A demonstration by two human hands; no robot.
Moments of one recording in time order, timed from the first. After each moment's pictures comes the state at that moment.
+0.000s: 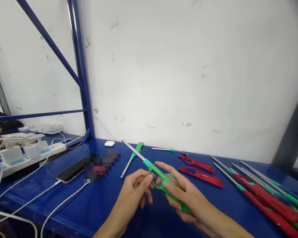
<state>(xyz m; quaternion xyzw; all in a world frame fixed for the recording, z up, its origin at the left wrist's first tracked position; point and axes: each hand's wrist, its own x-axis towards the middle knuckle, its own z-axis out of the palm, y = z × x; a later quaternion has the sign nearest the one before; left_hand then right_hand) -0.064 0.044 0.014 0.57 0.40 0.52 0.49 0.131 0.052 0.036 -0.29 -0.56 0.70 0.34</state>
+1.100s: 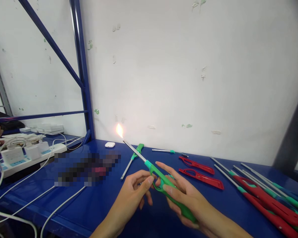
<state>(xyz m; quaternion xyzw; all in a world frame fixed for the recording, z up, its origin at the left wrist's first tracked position) -0.068 0.042 0.023 0.58 0.42 0.50 0.49 0.131 0.053 0.035 -0.29 -0.57 0.70 0.34</state>
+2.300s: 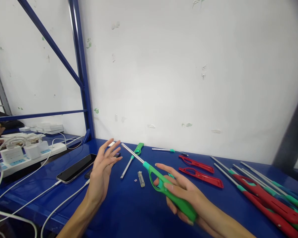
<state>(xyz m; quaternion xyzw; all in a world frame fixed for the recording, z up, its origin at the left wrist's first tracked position) -0.123 0.050 0.055 0.44 0.35 0.74 0.37 0.132 0.061 0.033 -0.24 -0.56 0.71 0.35</state>
